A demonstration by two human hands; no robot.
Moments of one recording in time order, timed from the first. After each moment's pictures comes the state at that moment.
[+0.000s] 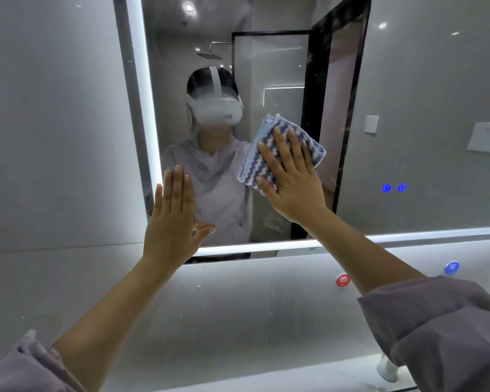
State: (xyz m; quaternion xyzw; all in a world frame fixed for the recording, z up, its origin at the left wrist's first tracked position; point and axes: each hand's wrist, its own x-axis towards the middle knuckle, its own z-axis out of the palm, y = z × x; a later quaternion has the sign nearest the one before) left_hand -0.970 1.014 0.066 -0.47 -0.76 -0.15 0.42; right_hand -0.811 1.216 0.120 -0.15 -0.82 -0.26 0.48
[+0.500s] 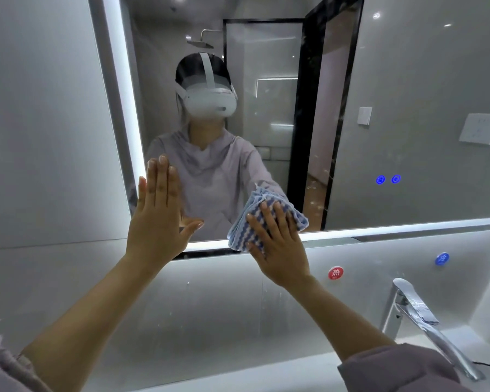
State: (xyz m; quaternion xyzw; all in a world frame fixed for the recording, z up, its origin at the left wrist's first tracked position) left_hand -0.975 1.018 0.063 -0.47 -0.76 -0.16 0.41; right_hand -0.803 1.206 -0.024 -0.19 -0.86 -0.22 0.42
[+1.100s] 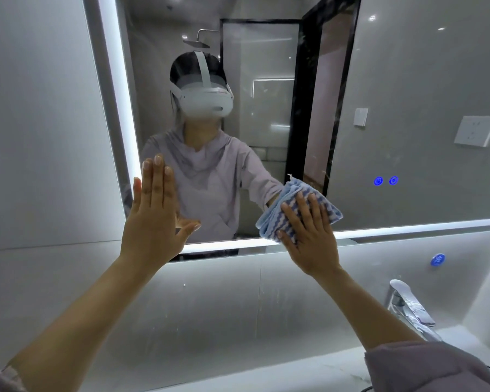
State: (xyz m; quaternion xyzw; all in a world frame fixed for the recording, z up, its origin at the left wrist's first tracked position) left_hand -0.978 1.019 0.062 -0.47 -0.76 -0.18 0.41; right_hand -0.760 1.253 -0.007 -0.21 -0.84 -0.21 0.46
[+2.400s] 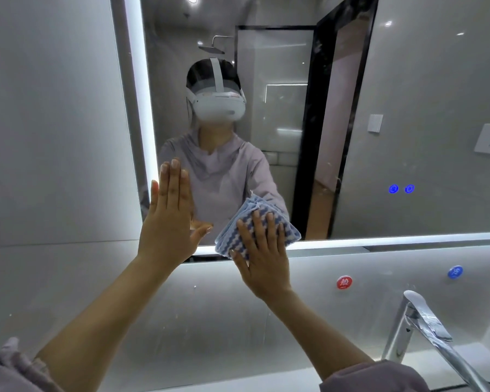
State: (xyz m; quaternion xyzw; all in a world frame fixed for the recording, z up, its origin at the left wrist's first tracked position) left_hand -0.966 1.016 0.068 -0.46 -0.77 -0.17 0.40; right_hand -0.839 1.170 -0.032 -0.20 -0.85 -0.16 0.45
